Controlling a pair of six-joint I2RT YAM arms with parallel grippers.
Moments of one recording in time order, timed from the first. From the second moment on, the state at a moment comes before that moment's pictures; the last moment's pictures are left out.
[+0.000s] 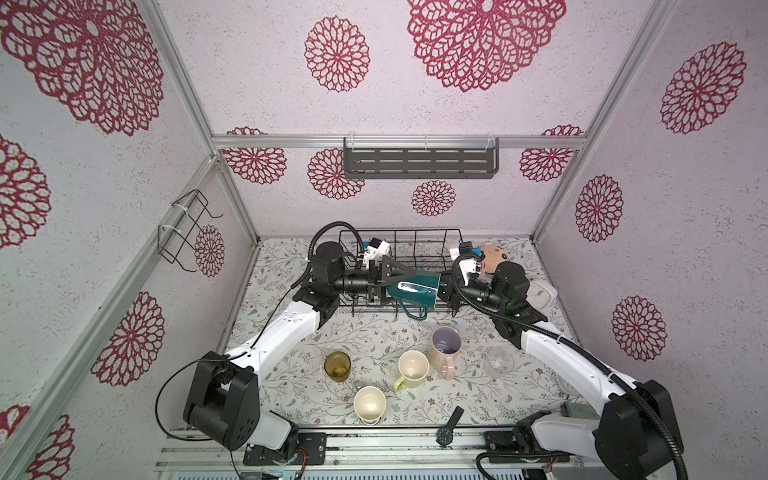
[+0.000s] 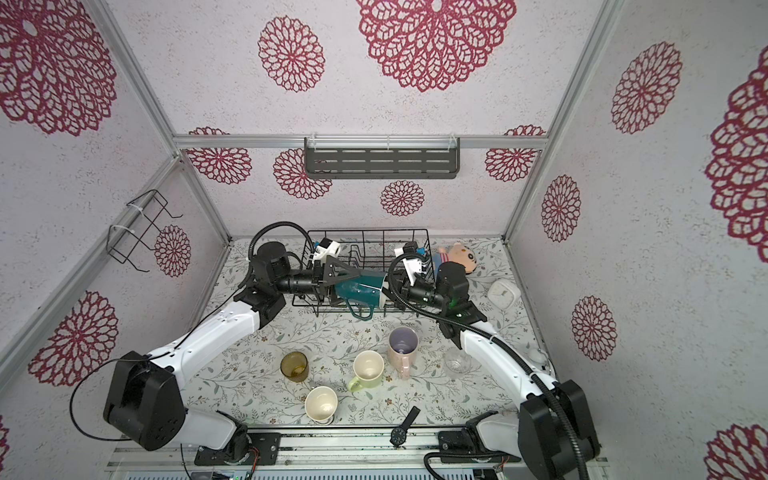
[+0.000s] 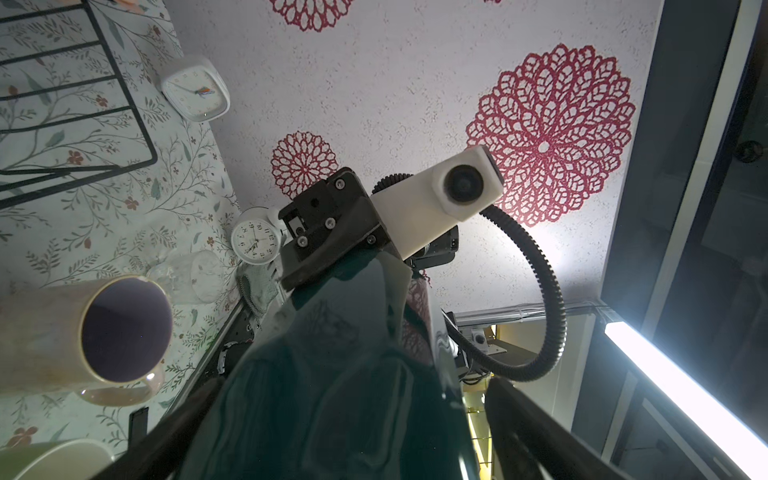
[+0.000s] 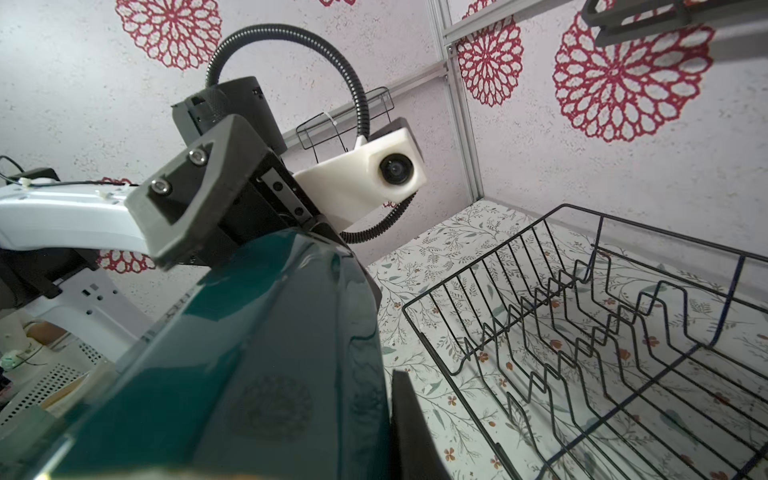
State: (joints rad) left arm -0.45 1.48 1.09 0.35 1.12 -1.35; right arm 0.43 1.26 0.86 0.39 -0.84 0.33
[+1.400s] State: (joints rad) left arm -0.52 1.84 1.22 0.89 1.16 -1.81; right arm 0.27 1.34 0.90 0.39 -0.97 0.25
